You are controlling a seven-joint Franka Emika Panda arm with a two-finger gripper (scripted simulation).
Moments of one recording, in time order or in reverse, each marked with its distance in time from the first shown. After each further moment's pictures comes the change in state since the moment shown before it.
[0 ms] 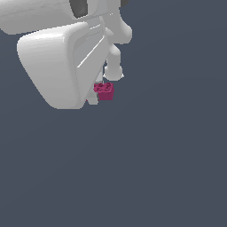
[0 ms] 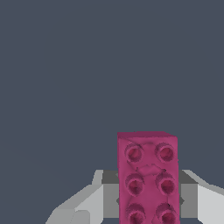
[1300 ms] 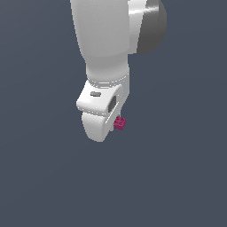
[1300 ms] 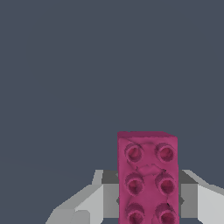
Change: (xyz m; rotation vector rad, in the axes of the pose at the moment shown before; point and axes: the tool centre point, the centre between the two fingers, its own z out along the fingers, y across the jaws) arm 0.011 -0.041 0.137 0.006 -0.063 0.263
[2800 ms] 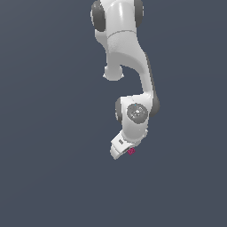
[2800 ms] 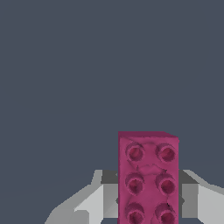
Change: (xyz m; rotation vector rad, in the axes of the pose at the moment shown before) arm 0.026 -0.071 0.277 0.024 -0.123 0.533
